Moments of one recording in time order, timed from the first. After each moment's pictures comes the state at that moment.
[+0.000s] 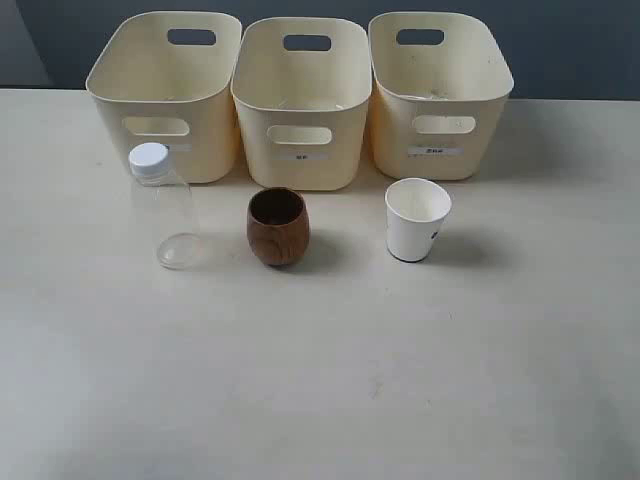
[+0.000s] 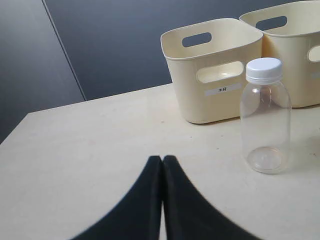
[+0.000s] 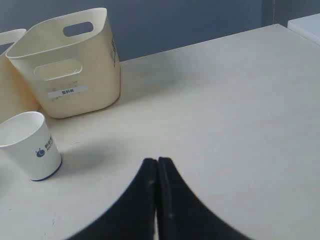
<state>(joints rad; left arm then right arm) -0.04 0.00 0.00 0.07 0.23 0.12 -0.06 0.01 0.00 -0.02 0.37 0.24</state>
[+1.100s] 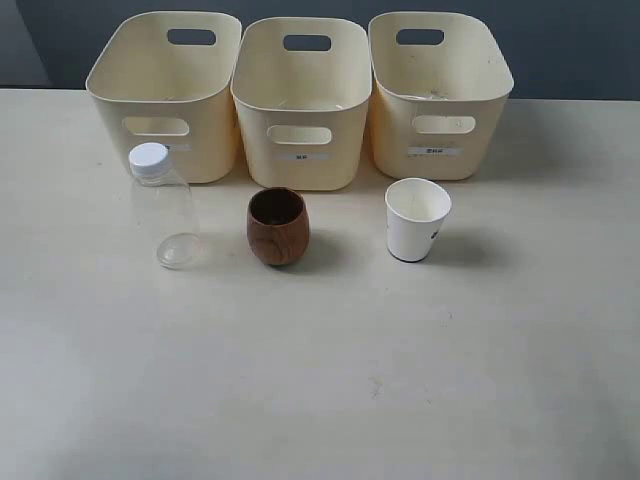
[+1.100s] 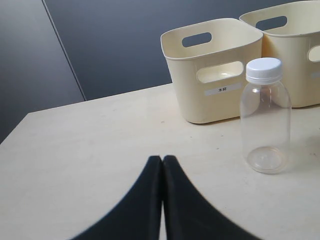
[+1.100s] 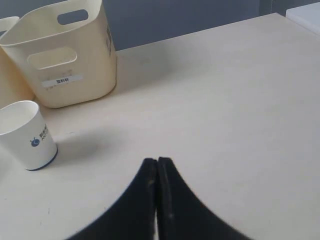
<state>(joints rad) -0.04 0.00 0.00 0.07 0.23 0.12 -0.06 0.01 0.00 -0.02 0.41 0.24</state>
